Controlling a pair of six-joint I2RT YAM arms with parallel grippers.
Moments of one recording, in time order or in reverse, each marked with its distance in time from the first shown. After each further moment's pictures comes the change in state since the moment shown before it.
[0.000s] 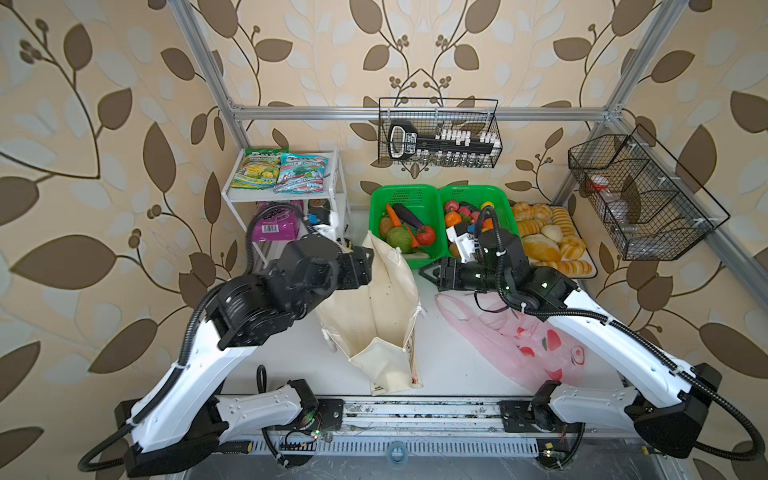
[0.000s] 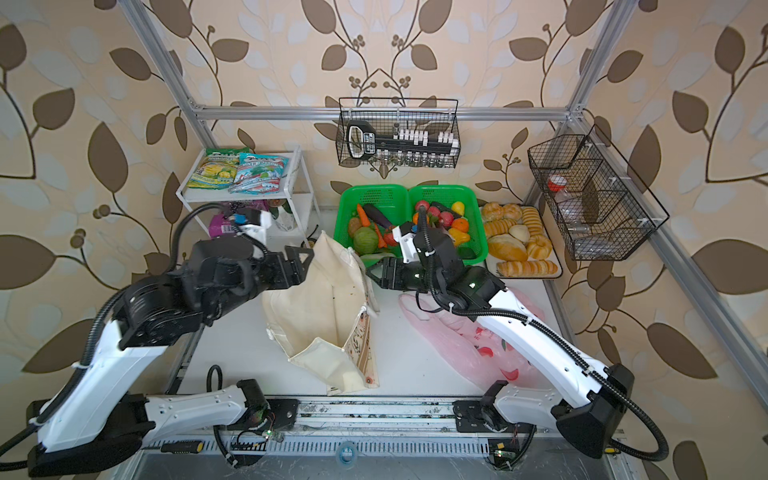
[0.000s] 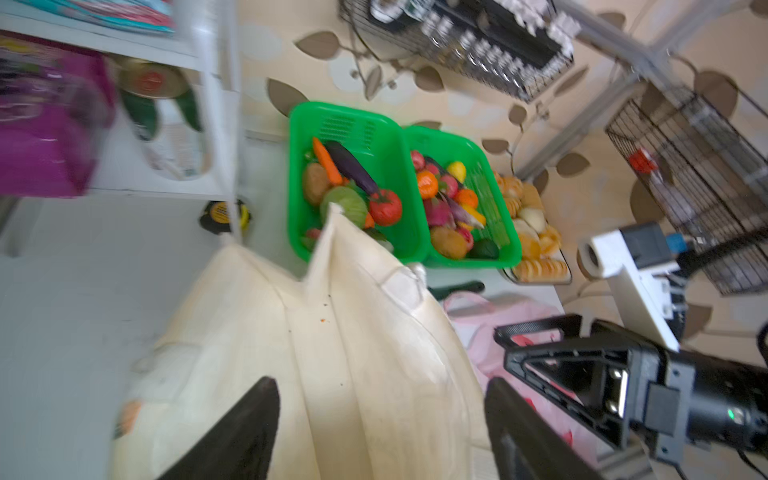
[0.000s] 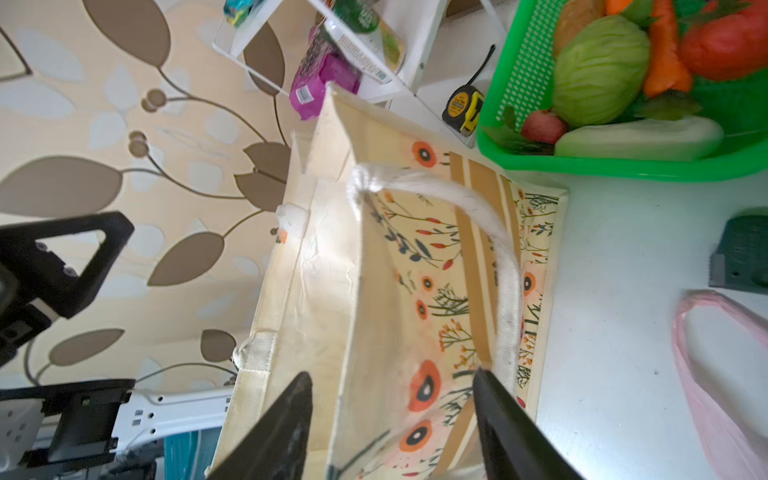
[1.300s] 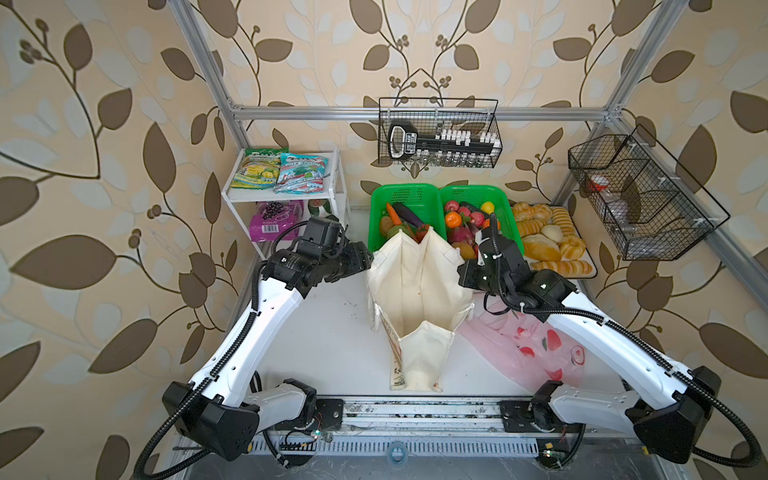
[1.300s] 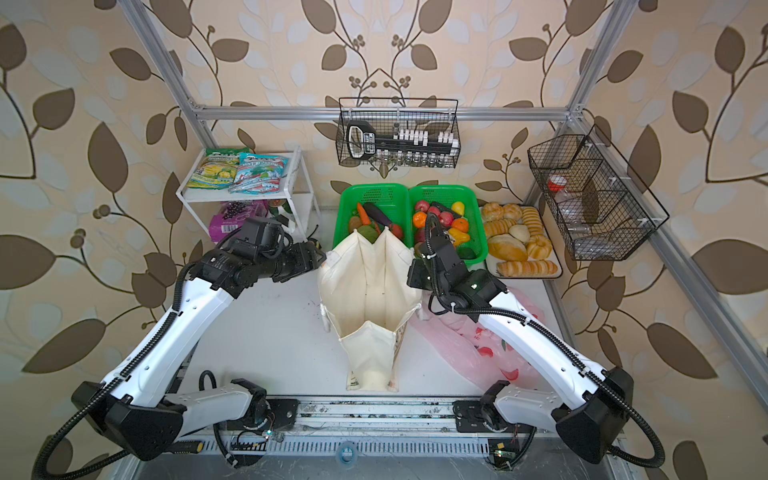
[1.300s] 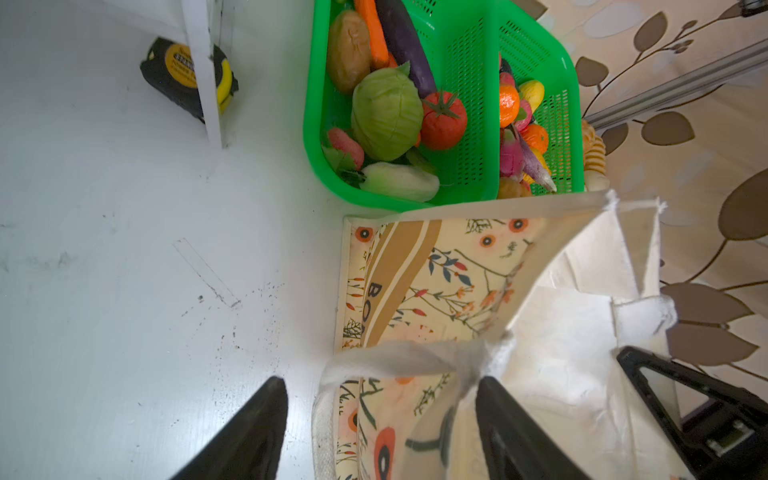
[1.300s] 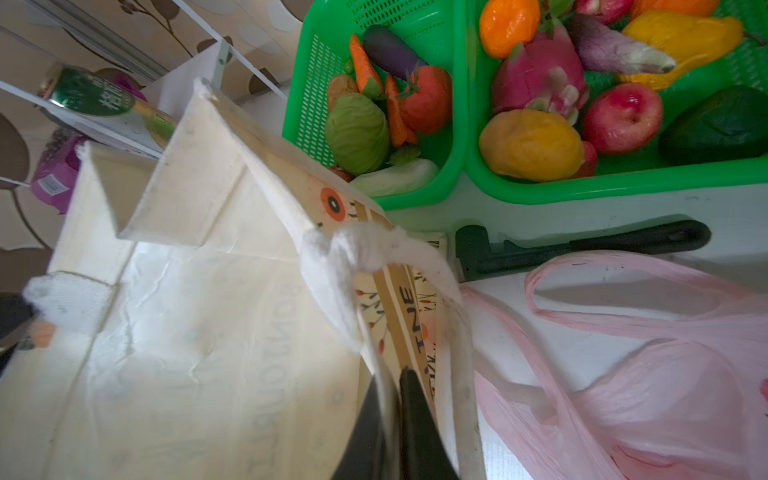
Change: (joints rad) left arm 0.500 0.178 -0.279 0.237 0.601 0.070; right arm -0.095 -0.051 -0.136 -0.083 0.386 0.008
